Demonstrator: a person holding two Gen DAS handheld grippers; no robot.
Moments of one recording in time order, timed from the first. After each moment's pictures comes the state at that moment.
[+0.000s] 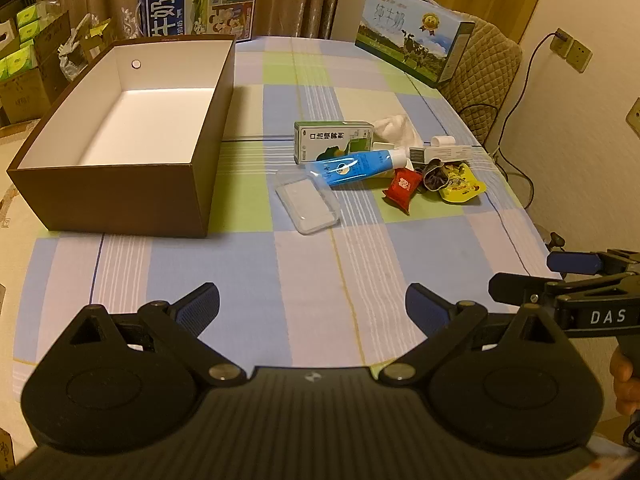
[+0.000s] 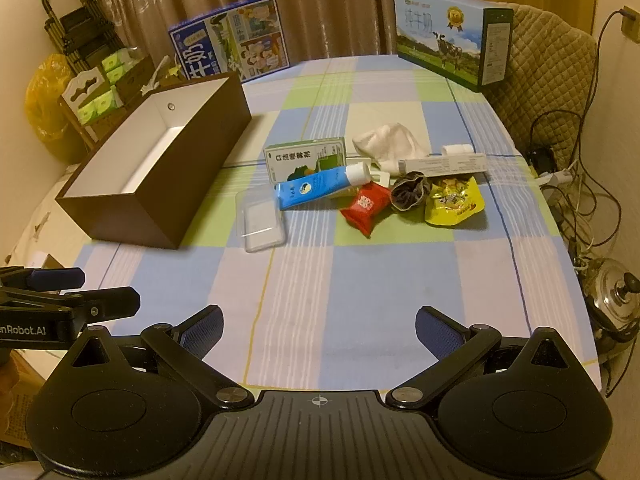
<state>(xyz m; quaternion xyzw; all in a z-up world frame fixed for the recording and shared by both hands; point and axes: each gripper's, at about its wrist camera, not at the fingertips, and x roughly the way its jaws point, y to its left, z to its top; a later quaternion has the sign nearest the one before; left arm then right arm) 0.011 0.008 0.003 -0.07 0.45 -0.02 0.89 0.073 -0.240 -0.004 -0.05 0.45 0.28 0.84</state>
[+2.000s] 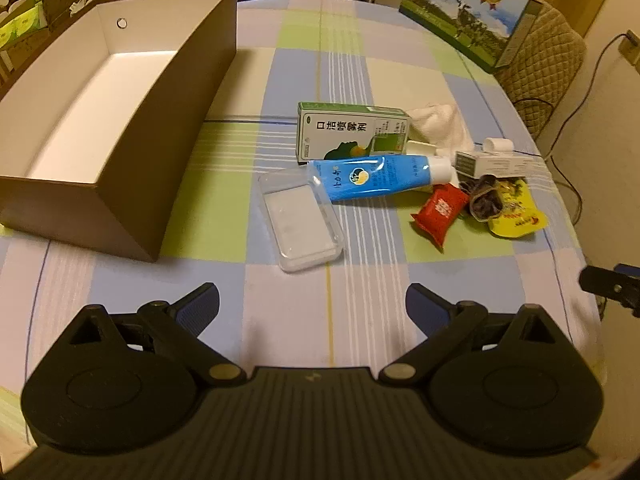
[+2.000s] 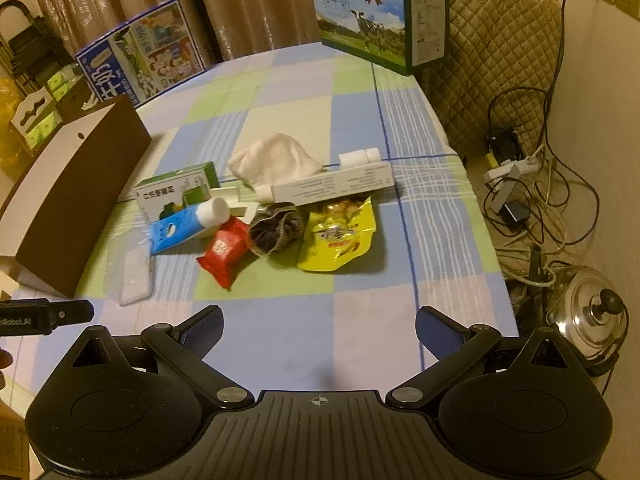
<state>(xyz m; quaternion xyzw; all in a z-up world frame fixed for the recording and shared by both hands) 0.131 -0.027 -0.061 -0.10 0.51 0.05 0.86 0.219 -0.320 -0.043 -0.03 0.48 0.24 0.84</state>
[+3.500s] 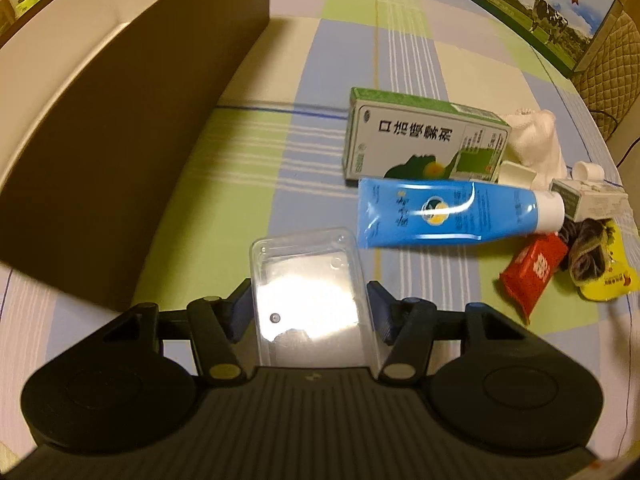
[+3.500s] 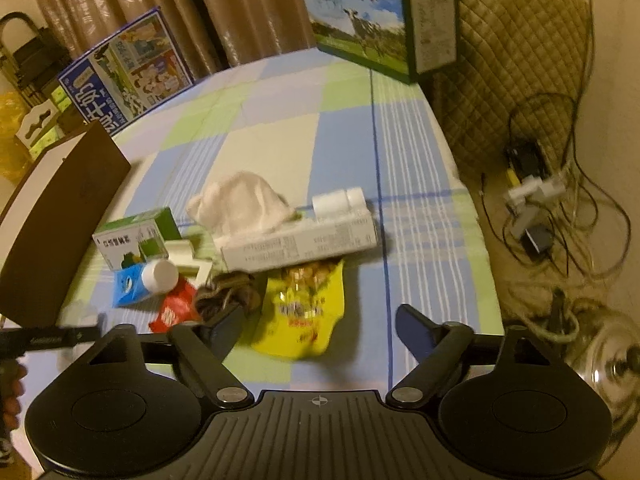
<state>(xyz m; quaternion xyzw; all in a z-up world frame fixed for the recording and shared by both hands) 0.200 -0.007 -0.124 -0.11 0.52 0.13 0.83 0.317 -0.319 -0.072 -0.03 0.46 0.28 0.84</state>
